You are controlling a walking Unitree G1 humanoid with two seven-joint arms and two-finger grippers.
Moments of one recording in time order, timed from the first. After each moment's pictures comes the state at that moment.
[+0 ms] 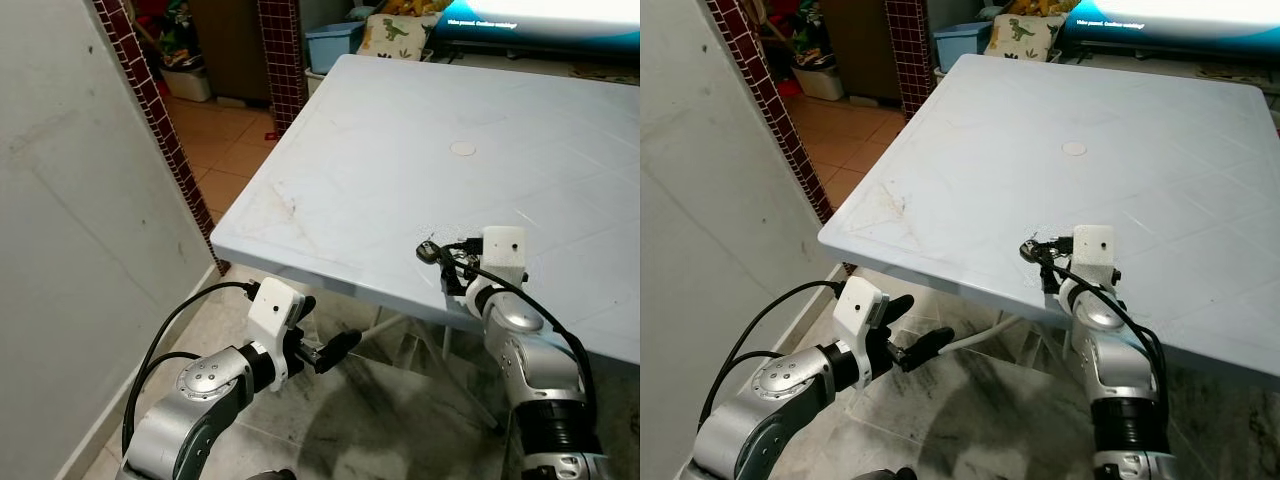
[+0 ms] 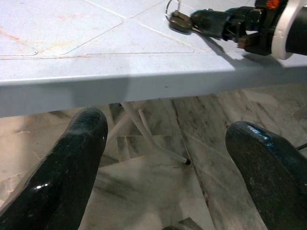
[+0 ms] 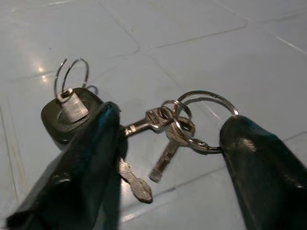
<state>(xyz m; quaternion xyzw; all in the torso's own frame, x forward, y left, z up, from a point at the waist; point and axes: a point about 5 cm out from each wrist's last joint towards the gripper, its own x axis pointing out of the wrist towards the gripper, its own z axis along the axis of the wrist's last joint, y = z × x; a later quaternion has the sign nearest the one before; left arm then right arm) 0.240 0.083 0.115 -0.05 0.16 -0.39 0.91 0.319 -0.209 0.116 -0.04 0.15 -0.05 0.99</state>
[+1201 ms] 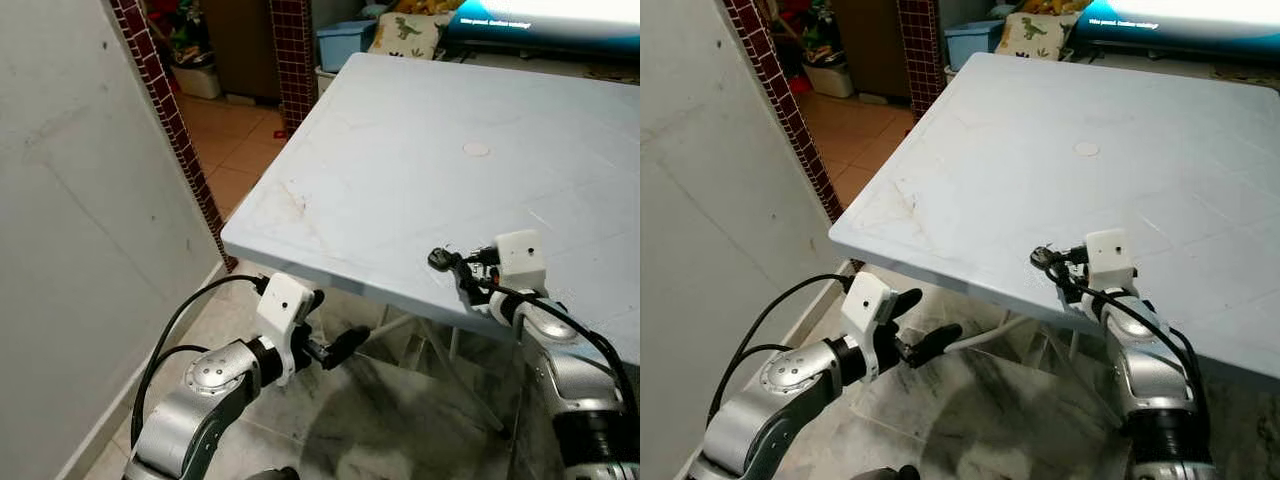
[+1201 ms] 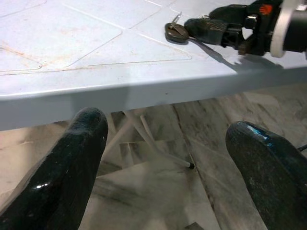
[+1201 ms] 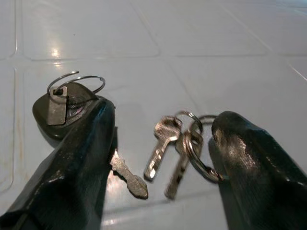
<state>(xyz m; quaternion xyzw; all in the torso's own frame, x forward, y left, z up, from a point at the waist) 0.244 0.077 0.119 -0.03 0.13 -0.40 0.90 0.328 -0.226 0.120 -0.11 0.13 0.03 0.99</state>
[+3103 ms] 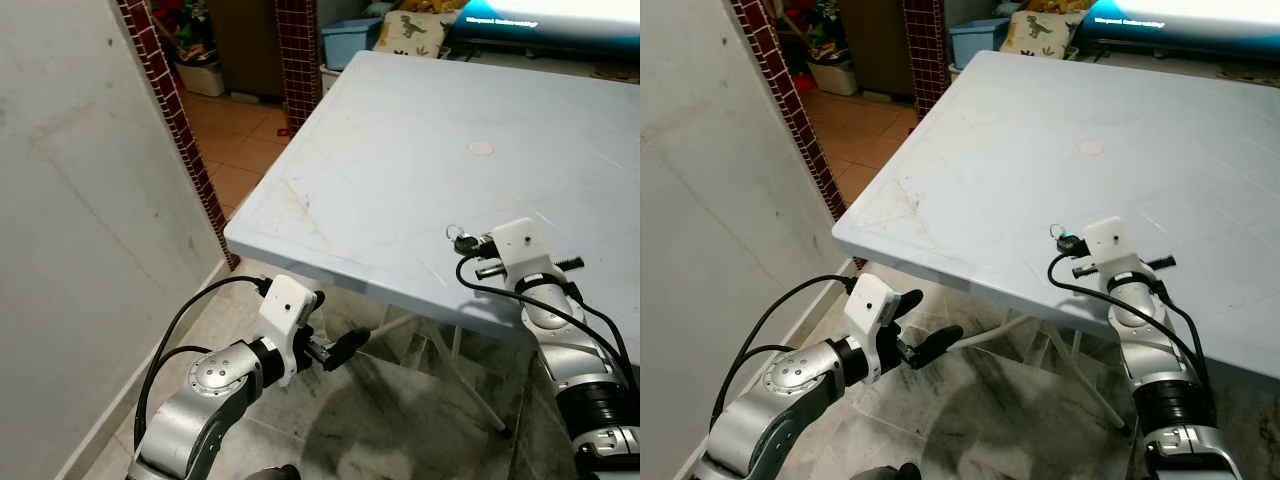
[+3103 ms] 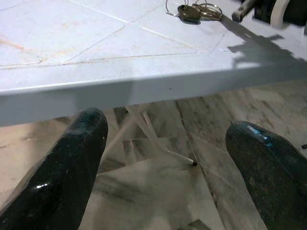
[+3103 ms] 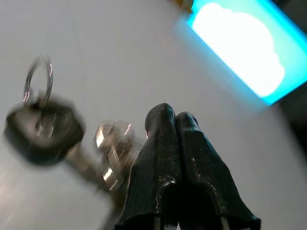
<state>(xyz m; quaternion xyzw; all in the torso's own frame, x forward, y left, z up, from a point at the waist) 0.245 0.074 0.116 -0.02 0.13 -0.40 0.91 0.341 -0.244 0.139 -0.35 0.02 -0.06 0.93</state>
